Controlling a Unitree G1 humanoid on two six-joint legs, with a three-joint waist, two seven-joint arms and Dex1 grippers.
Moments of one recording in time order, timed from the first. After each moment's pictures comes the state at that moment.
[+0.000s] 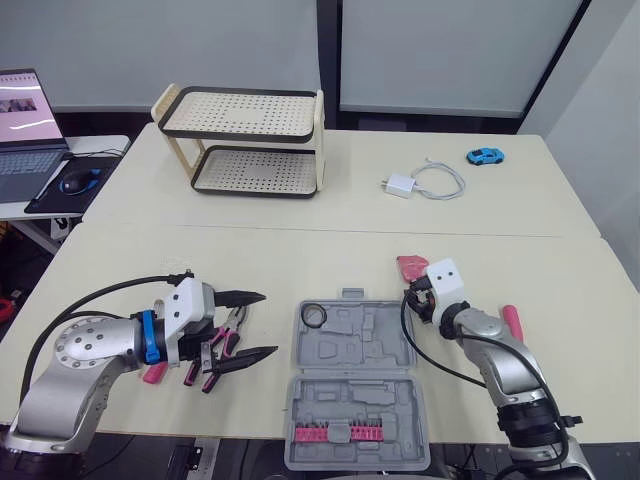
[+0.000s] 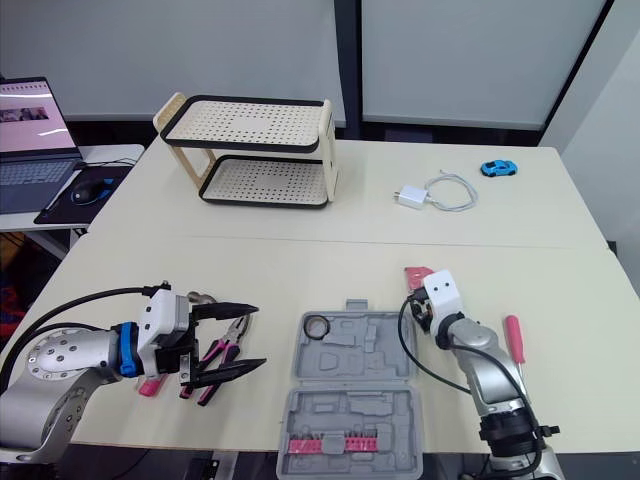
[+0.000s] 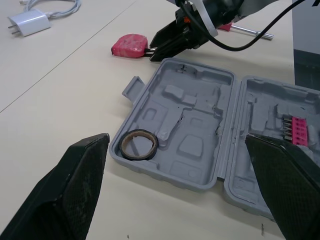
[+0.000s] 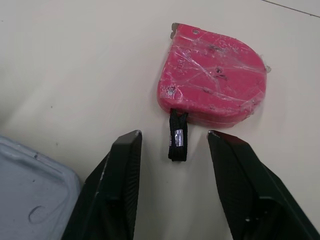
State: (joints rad) left arm 0.07 0.83 0.16 -0.30 -0.49 0.23 -1.19; right arm -0.22 -0.26 0.10 -0.08 0.05 0.69 0.26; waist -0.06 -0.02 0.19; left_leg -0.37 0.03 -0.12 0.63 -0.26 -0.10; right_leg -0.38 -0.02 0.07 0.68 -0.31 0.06
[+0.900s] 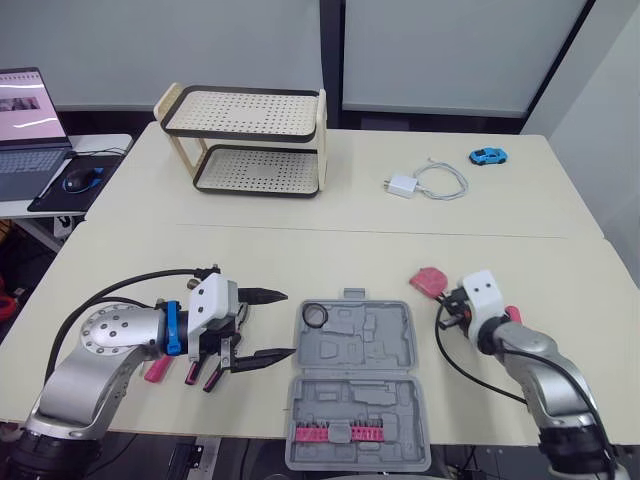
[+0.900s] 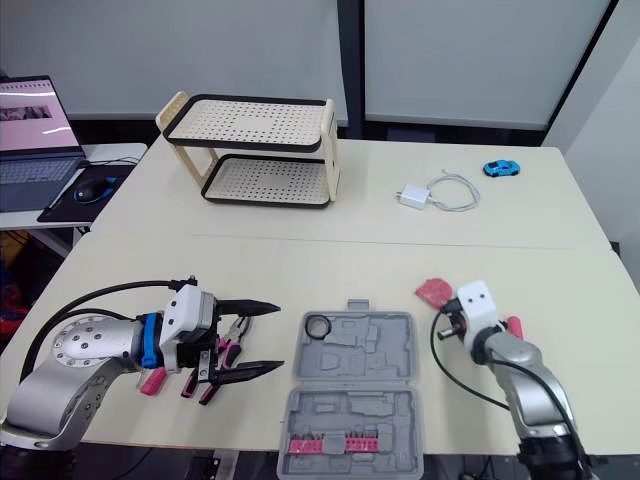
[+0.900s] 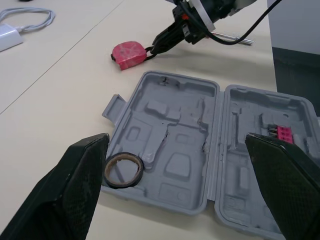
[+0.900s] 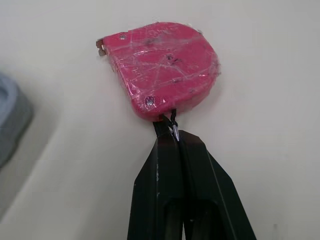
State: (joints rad) left arm -0.03 0.83 0.05 -0.36 -0.48 0.28 -1.20; right arm 0.00 -0.44 -0.03 -0.31 0.13 0.79 0.38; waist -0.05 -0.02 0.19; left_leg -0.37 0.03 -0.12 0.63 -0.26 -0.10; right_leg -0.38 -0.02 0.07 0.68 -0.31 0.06
